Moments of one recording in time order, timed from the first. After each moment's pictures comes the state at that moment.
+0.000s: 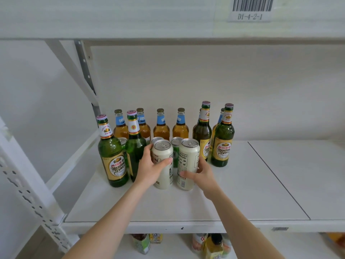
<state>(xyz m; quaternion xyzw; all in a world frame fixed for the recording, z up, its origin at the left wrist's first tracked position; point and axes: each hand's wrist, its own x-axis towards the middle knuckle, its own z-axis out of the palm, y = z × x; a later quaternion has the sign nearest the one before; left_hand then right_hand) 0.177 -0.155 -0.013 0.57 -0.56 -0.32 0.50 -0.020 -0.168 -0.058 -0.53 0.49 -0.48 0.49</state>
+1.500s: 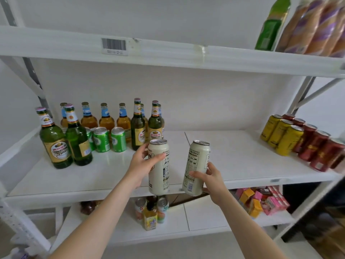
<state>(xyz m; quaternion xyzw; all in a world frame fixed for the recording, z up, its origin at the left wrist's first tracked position) -0.030 -0.023 0.041 0.48 -0.50 -0.51 0.51 -0.266 0.029 0.019 -0.41 0.57 -0.51 0.50</state>
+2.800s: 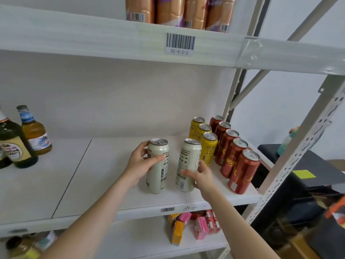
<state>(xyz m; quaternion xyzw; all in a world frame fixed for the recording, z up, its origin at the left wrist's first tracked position) -0.520 -0.127 0.030 0.45 -0.54 -0.52 0.49 -0.740 -0.089 -0.005 -0.40 0.56 -0.53 0.50</state>
